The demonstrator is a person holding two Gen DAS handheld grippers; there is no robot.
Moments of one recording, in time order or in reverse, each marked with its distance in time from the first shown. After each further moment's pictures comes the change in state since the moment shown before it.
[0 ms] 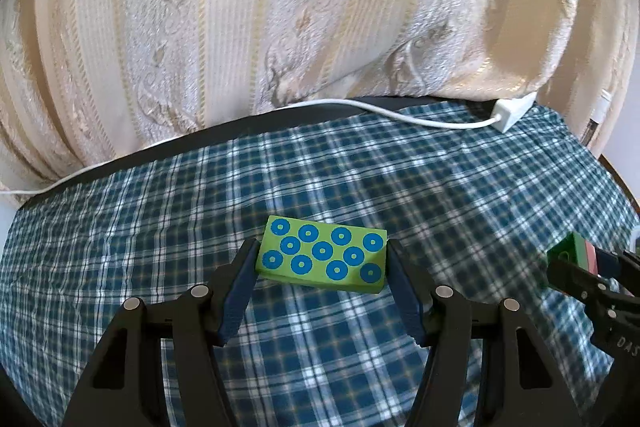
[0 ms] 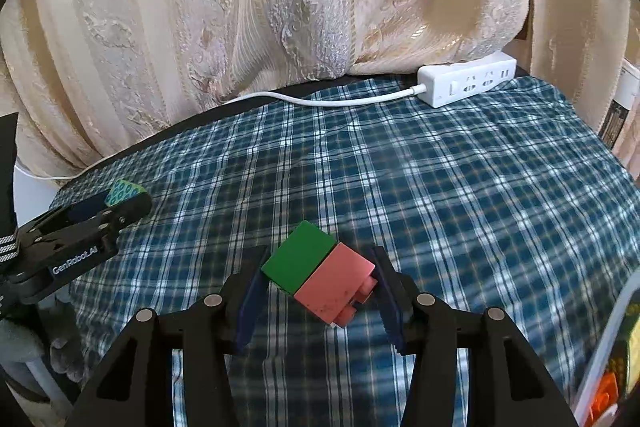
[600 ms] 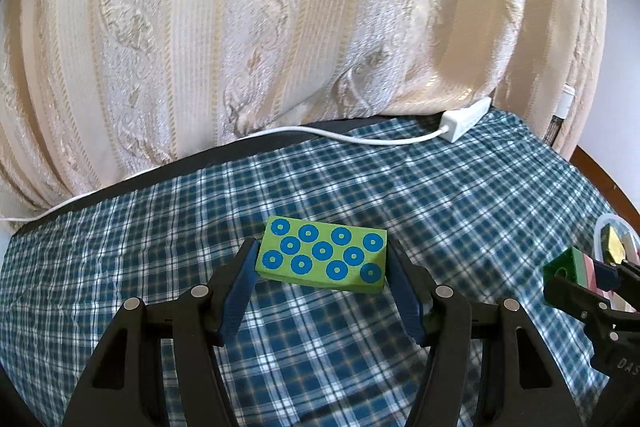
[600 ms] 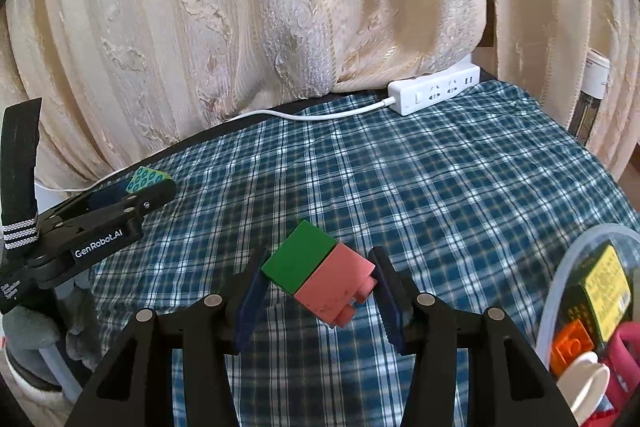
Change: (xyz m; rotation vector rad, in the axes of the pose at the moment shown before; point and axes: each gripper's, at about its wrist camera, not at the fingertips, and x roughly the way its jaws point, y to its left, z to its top) left arm -0.039 -0.036 0.001 0.068 -0.073 -0.075; right arm -0.057 -0.009 -0.024 0.040 -0.063 -0.013
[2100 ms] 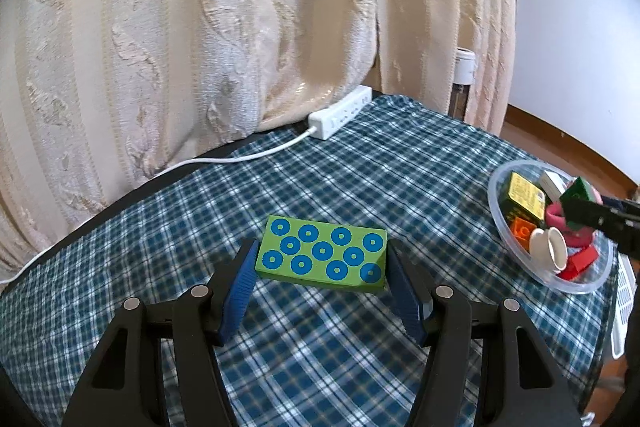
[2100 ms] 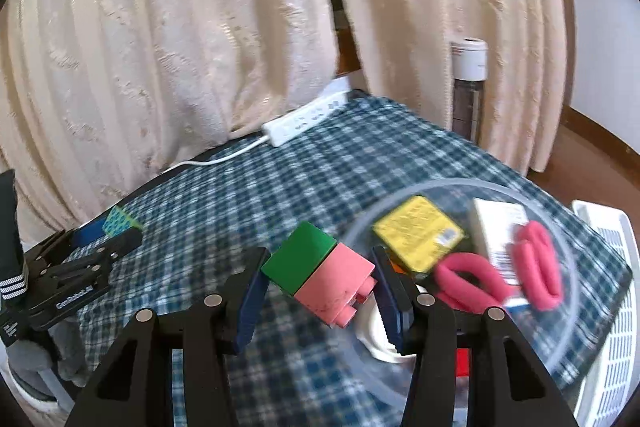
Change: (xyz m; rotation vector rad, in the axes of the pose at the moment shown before) left arm -0.056 -0.111 -0.026 0.230 -0.060 -0.180; right arm -0.120 -0.112 -0.048 0.198 -0.144 -0.184
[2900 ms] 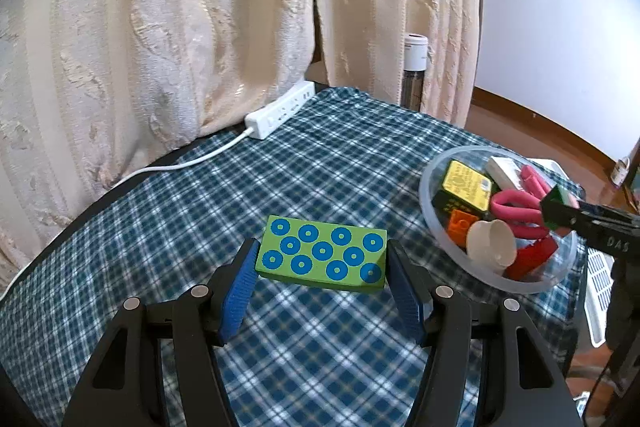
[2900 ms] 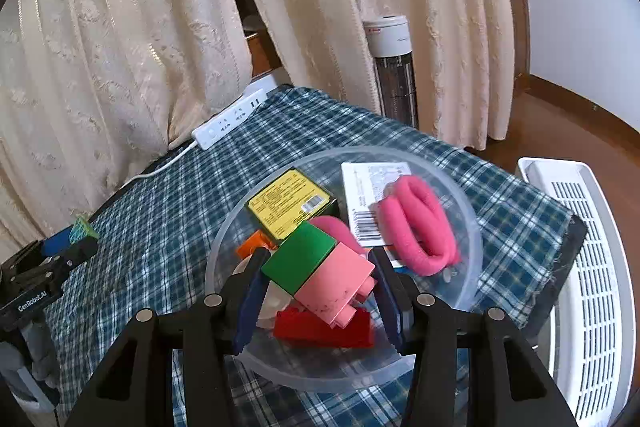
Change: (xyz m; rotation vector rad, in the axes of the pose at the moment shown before) left arm -0.003 -0.067 0.008 0.066 0.033 -0.096; right arm -0.015 -0.083 -0.023 0.110 0.019 -0.062
